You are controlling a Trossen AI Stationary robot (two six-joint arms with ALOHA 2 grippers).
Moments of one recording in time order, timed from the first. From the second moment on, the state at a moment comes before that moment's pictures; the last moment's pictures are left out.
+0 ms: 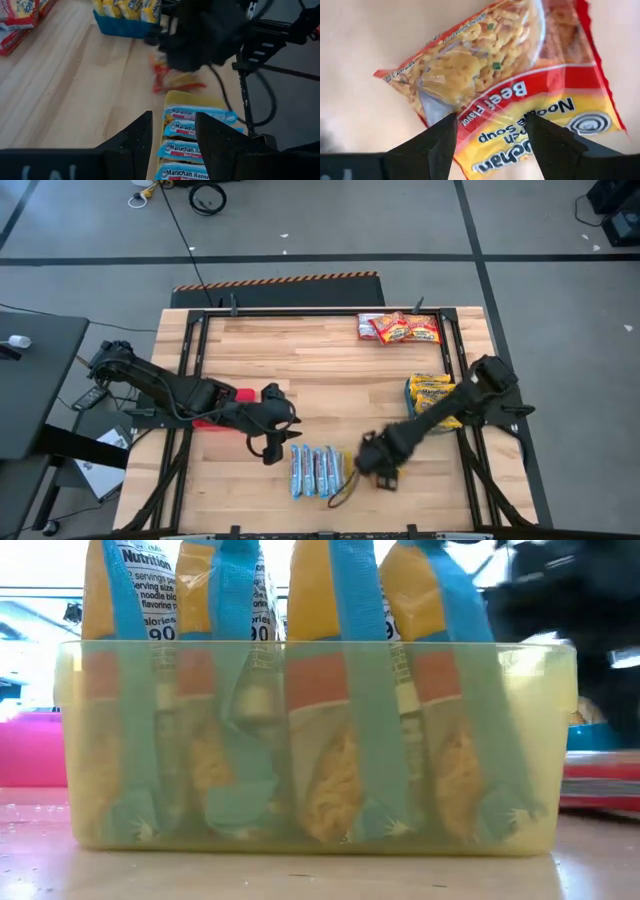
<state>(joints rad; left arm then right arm) -0.41 1.40 1.32 -0.58 -0.33 -0.47 0.49 1.85 1.21 -0.91 -0.11 0.72</state>
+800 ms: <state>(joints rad) -0.34 1.40 1.32 -0.81 -0.35 -0.83 -0.16 1.59 1.21 -0.86 -0.04 0.19</state>
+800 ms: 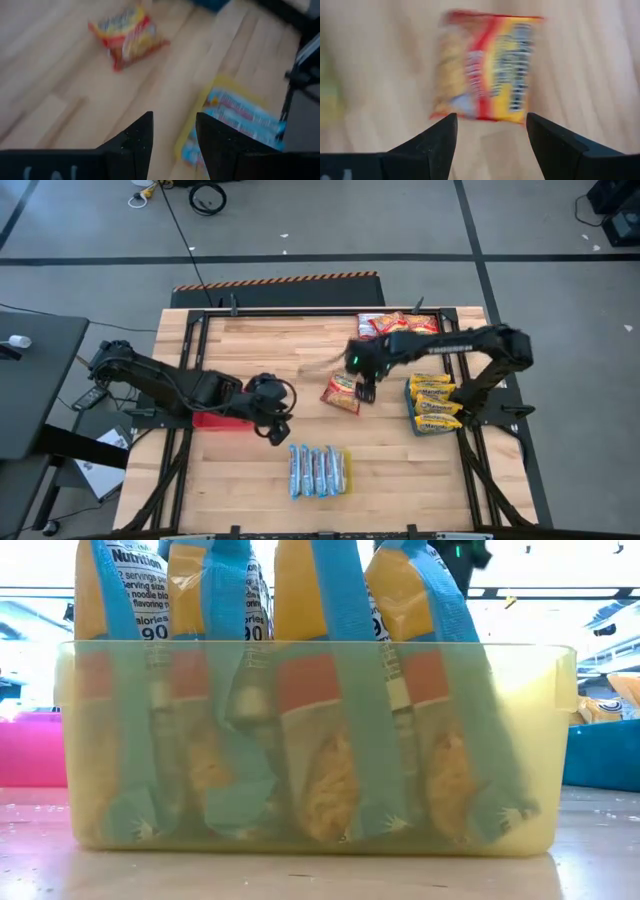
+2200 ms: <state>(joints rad) 0.23 1.25 0.71 0.01 0.13 -0.61 -0.16 1.66 1.26 -0.51 0.04 -0.19</state>
